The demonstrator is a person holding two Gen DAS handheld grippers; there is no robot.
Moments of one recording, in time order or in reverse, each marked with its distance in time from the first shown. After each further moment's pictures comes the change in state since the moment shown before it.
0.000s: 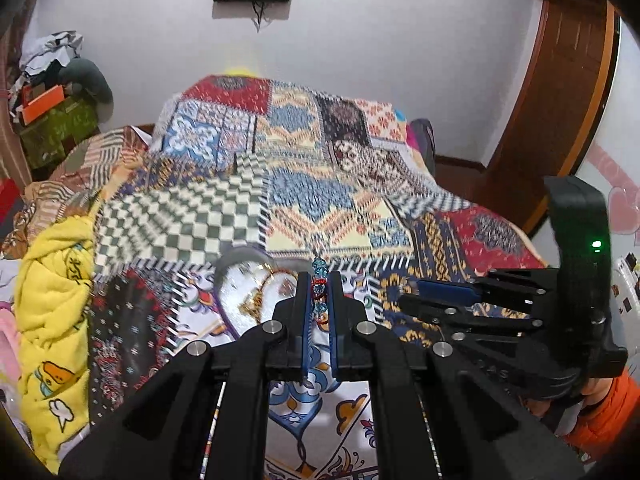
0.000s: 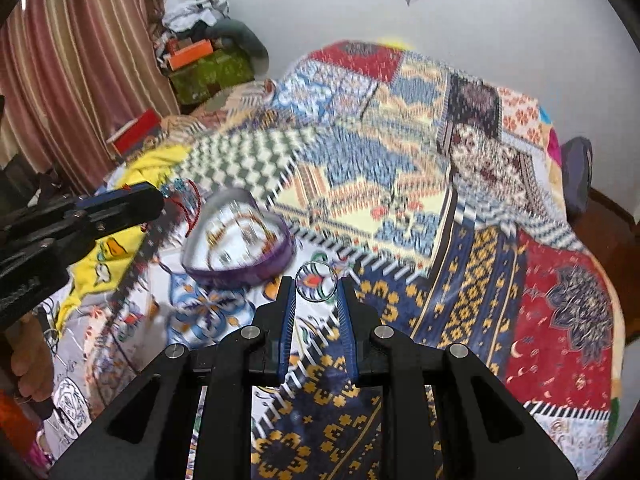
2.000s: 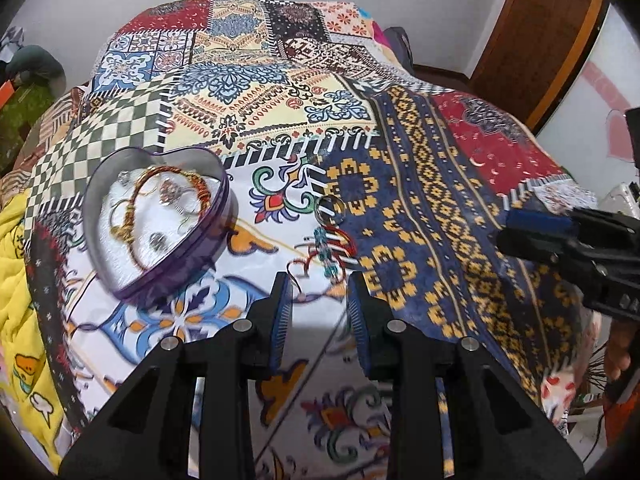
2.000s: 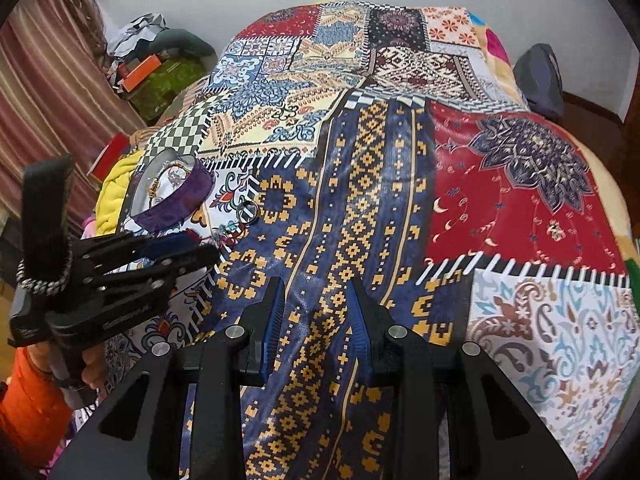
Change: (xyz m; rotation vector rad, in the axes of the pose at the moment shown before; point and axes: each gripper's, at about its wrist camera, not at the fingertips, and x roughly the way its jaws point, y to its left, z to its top) left arm 0.095 -0.053 -0.048 0.122 0.325 -0.041; right arm -0.014 -0.080 -0.077 0.265 0.105 0.021
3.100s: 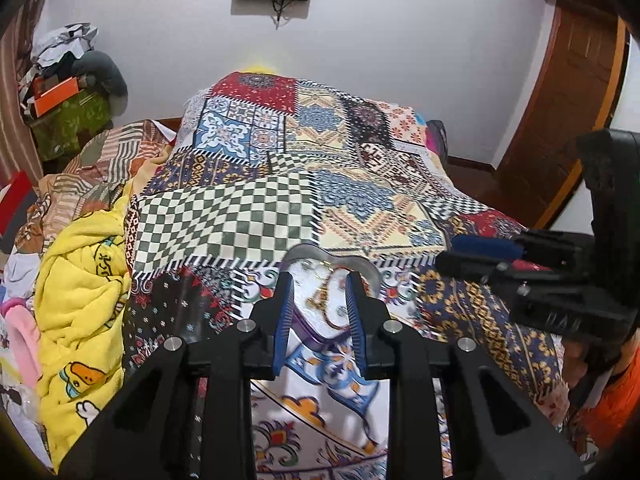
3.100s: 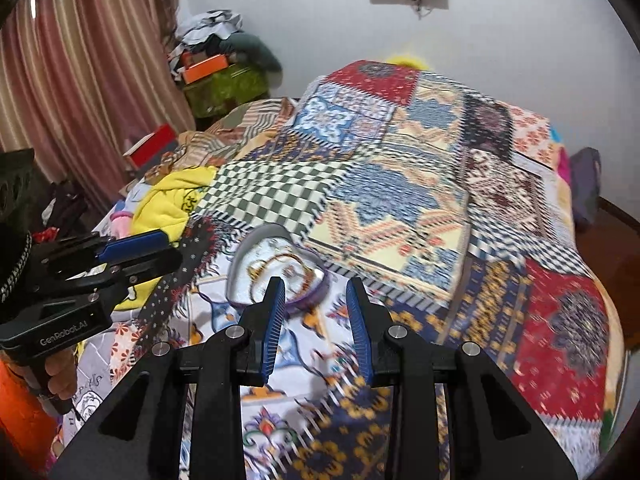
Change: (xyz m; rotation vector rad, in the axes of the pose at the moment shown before) left arm -0.126 0.098 0.000 -0.144 -0.293 0.054; right arm -0.010 0.117 0.066 -0.258 -0.126 0.015
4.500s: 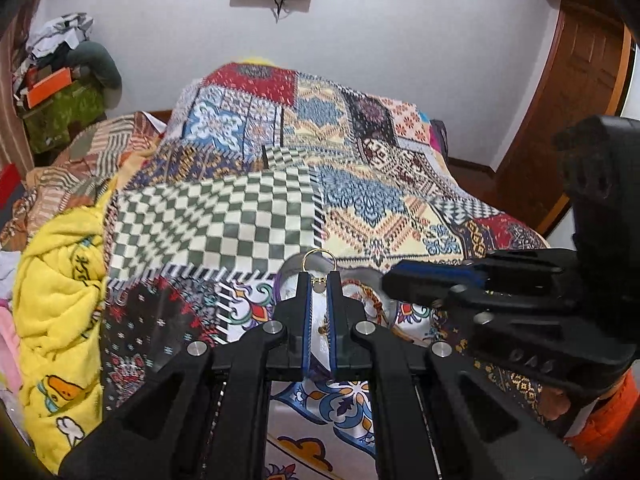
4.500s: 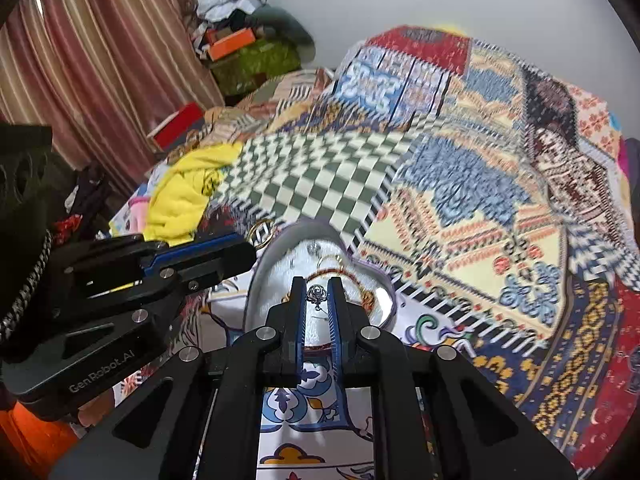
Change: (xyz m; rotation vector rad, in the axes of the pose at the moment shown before) left arm 0.052 0.014 0.002 -0.023 0.011 -0.022; right arm 0.090 0.021 0.013 -0.024 0.100 0.166
